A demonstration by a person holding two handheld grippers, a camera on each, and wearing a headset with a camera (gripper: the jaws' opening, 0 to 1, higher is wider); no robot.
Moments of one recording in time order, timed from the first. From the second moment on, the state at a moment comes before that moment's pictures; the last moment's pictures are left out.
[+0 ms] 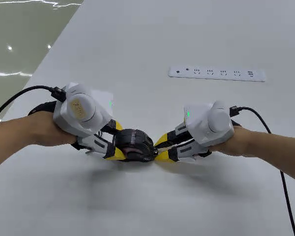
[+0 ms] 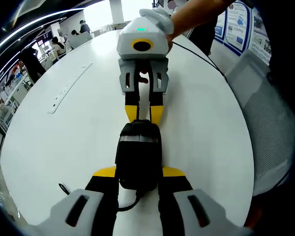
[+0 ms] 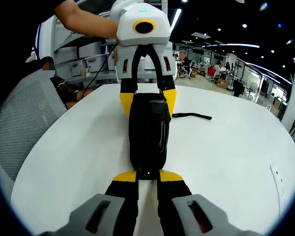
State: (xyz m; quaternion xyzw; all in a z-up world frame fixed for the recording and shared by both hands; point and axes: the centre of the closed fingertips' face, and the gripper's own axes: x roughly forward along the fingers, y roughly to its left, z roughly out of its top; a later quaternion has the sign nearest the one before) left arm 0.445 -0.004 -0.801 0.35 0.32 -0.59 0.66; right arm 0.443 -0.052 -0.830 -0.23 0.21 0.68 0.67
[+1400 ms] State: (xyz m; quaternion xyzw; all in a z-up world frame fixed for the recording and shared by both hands) left arm 0.440 0.000 -0.801 0.35 0.32 -0.59 0.65; right arm 0.435 -0.053 -0.825 -0.25 0.23 0.67 0.66
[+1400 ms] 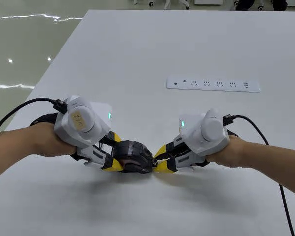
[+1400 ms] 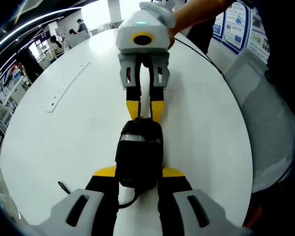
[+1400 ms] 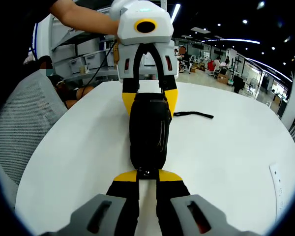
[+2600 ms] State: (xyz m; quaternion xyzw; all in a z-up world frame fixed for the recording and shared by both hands) left arm 0.443 0.003 -0.802 0.36 0.32 -0.59 0.65; right arm 0.437 -0.060 -0.824 -0.25 0.23 0.67 0.66
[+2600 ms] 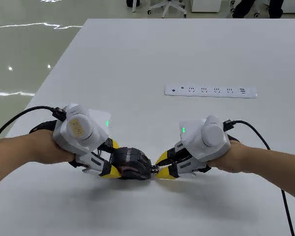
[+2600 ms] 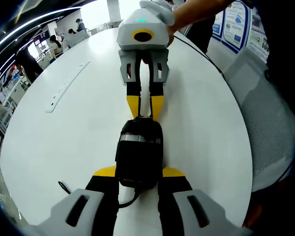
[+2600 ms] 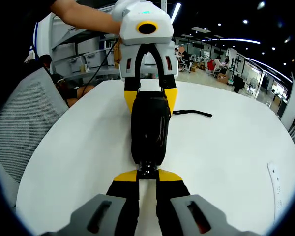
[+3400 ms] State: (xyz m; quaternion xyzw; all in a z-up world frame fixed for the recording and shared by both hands) left arm 0.443 0.003 -0.801 0.36 0.32 -0.59 0.65; right arm 0.437 -0.068 -0.822 -0.25 0.23 0.67 0.66
